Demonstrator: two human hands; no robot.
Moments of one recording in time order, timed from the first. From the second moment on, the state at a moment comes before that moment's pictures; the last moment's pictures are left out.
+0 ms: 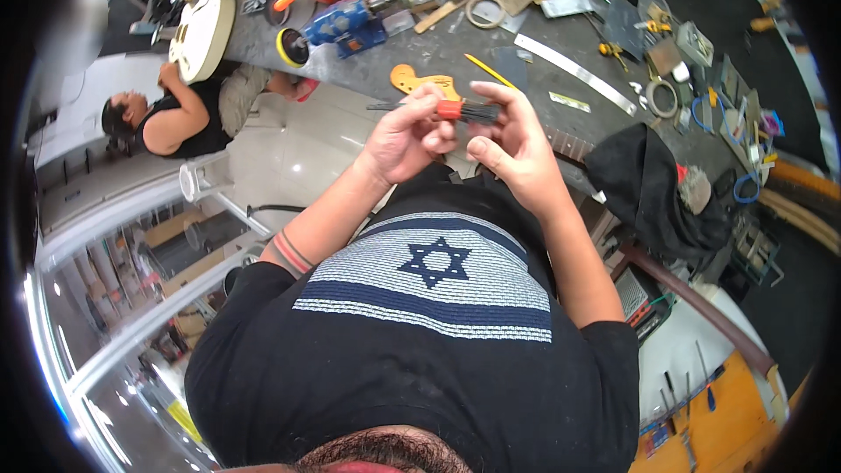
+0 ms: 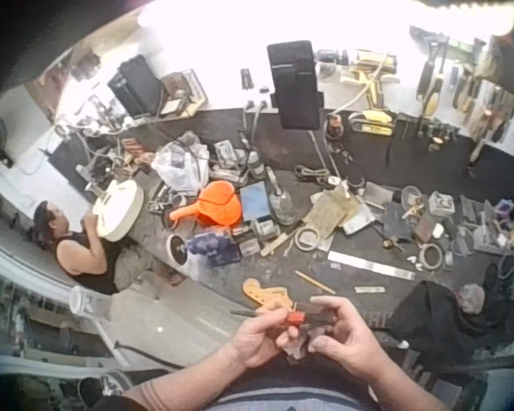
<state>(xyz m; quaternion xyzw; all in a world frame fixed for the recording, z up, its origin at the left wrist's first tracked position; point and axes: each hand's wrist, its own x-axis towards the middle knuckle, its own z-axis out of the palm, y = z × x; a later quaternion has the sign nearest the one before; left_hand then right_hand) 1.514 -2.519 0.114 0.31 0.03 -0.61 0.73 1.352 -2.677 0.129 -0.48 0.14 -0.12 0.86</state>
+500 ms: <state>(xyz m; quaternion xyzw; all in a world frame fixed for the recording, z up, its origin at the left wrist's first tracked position) 1.559 -2.444 0.144 0.75 -0.45 -0.25 0.42 1.416 -2.645 0.131 -0.76 0.11 -0.01 0.64</state>
